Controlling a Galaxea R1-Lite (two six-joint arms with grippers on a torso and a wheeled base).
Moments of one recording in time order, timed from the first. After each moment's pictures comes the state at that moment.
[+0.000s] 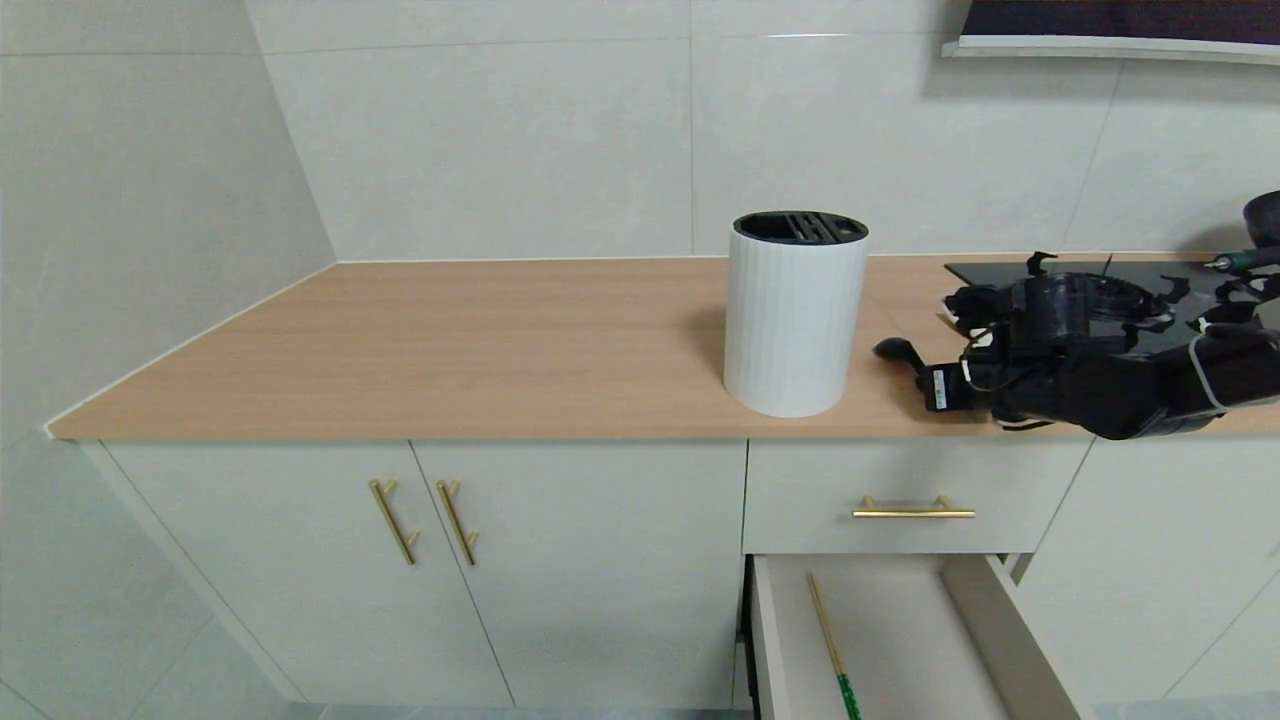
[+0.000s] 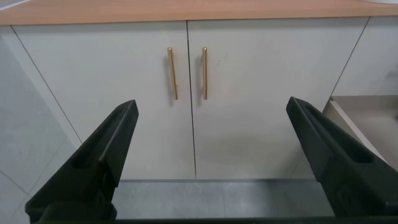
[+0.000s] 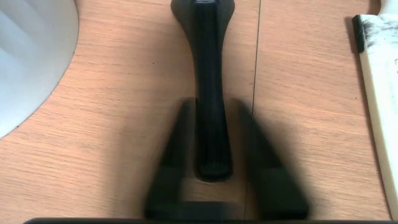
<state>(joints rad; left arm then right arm) 0.00 0.00 0.00 0.00 -0.01 0.00 0.13 2.12 -1.33 -0.32 0.00 -0.03</state>
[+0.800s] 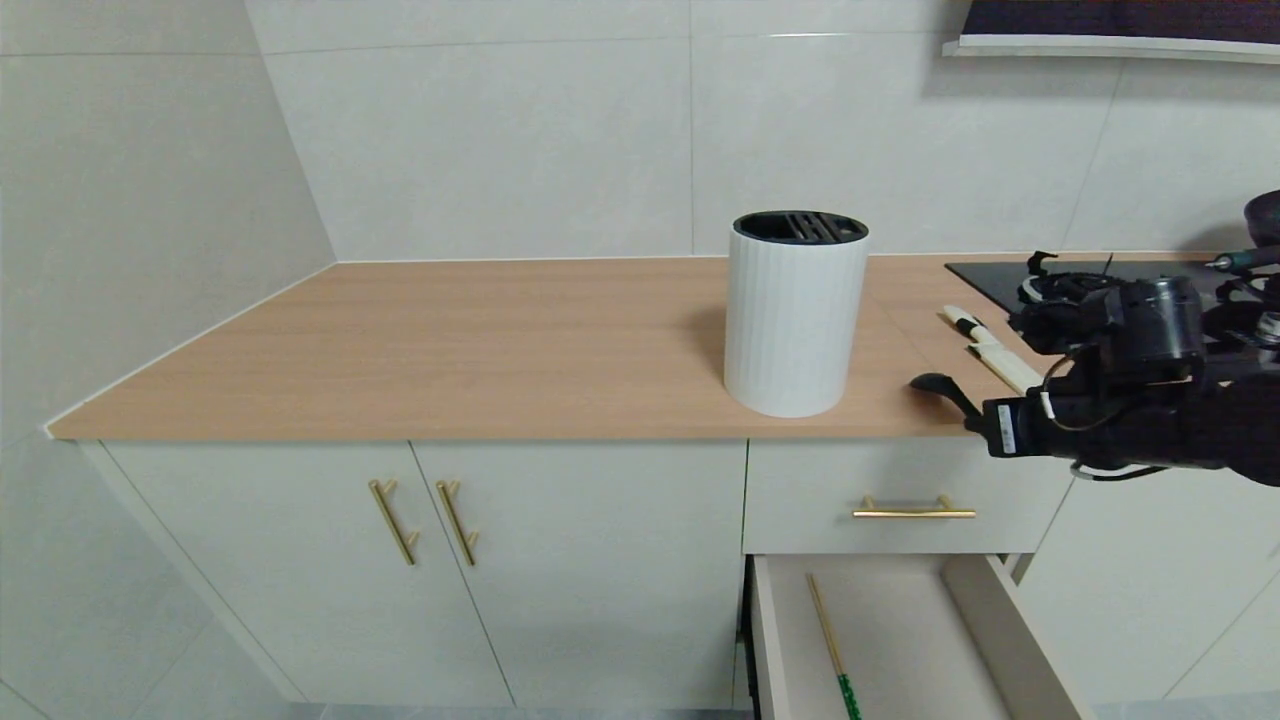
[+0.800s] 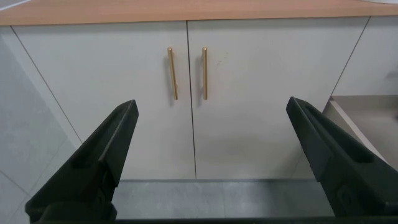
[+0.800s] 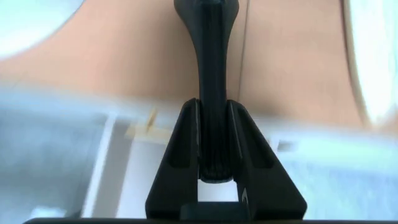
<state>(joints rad) 0.00 0.00 0.00 0.00 -0.01 0.00 0.14 1.77 -0.99 -0.21 0.02 0.02</state>
